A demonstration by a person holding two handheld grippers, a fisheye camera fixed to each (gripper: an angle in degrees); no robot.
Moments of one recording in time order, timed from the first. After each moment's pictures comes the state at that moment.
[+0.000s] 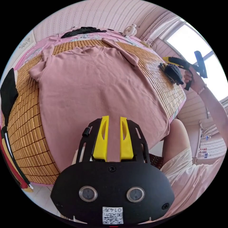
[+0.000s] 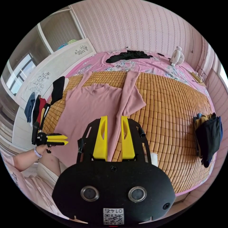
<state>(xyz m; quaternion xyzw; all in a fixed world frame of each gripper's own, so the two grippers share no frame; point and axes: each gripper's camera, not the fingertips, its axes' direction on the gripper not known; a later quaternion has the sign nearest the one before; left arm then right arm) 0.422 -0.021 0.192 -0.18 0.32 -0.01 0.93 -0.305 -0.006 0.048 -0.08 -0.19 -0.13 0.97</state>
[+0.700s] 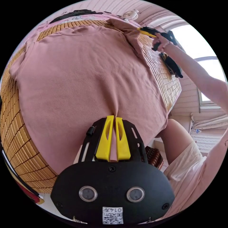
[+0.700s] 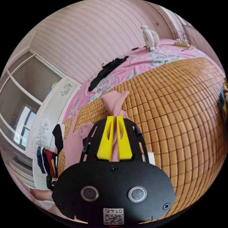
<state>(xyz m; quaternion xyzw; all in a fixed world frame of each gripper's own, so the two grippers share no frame) 0.477 -0.029 0.323 -0.25 0.40 0.01 0.88 -0.143 -0.044 0.137 0.03 -0.24 0.12 0.96</state>
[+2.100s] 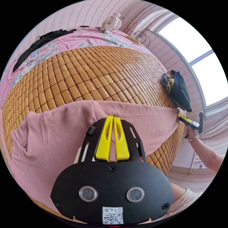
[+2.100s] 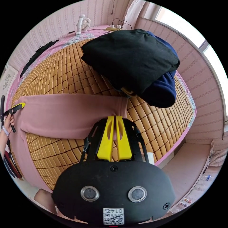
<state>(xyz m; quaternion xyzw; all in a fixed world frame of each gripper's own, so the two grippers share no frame) 0.669 -0.340 0.438 -0.13 0.38 0.09 0.91 0.079 0.149 0.311 -0.19 0.11 0.14 0.97</state>
